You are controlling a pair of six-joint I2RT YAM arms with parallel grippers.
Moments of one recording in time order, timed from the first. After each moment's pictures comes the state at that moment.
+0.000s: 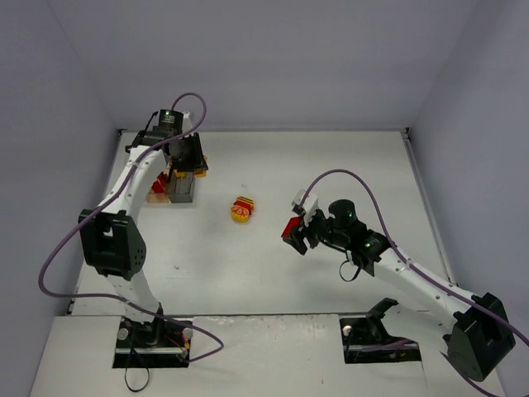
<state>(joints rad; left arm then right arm) -0.17 1.74 1.68 -0.83 0.19 -0.32 0.62 1.03 0.58 -0.03 -0.35 -0.22</state>
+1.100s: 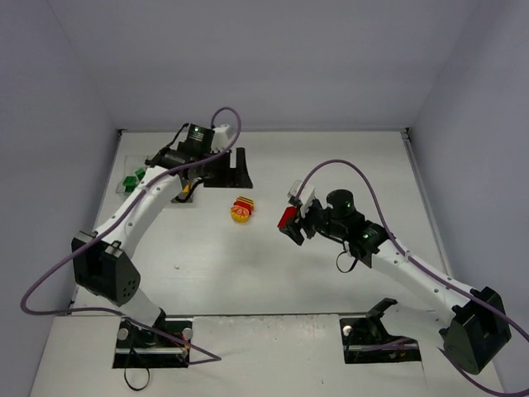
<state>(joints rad) -0.35 1.63 1.58 -0.80 0.26 -0.33 0.62 1.07 0.68 -0.04 -0.35 -0.26</state>
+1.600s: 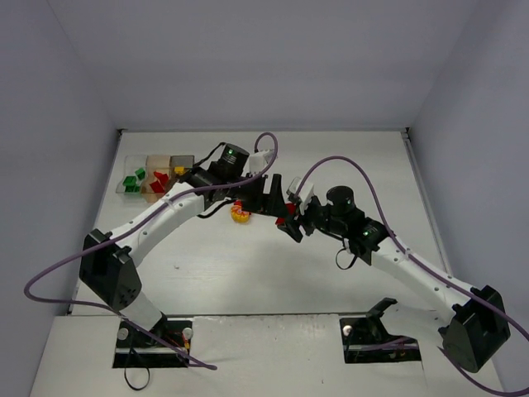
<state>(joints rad) -0.63 1.57 1.43 -0.61 0.59 -0.46 0.62 1.09 0.72 -0.04 -0.38 -0.27</state>
